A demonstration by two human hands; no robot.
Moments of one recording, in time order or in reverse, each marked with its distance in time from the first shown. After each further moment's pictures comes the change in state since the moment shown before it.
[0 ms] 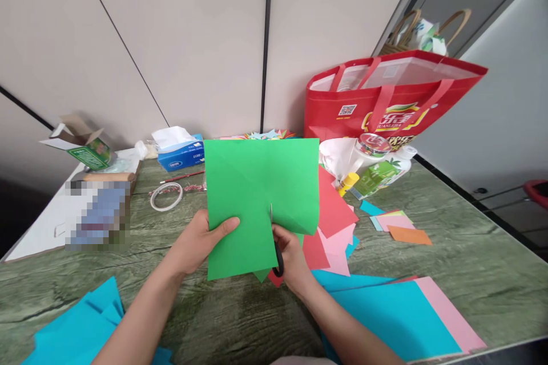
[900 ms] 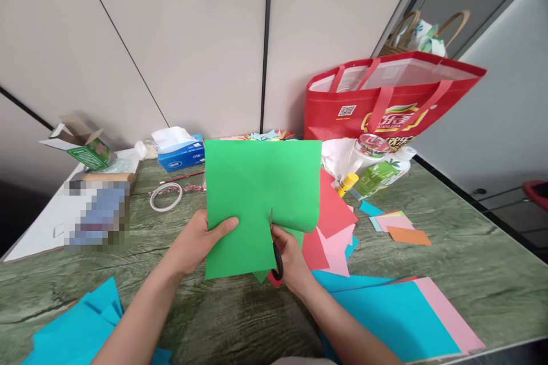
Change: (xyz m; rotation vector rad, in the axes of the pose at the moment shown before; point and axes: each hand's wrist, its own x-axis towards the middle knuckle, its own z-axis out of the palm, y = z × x) left_hand 0.002 -0.001 -0.001 -0.016 -0.014 -0.014; right_hand 0.000 -0.004 0.002 0.031 -0.066 -0.009
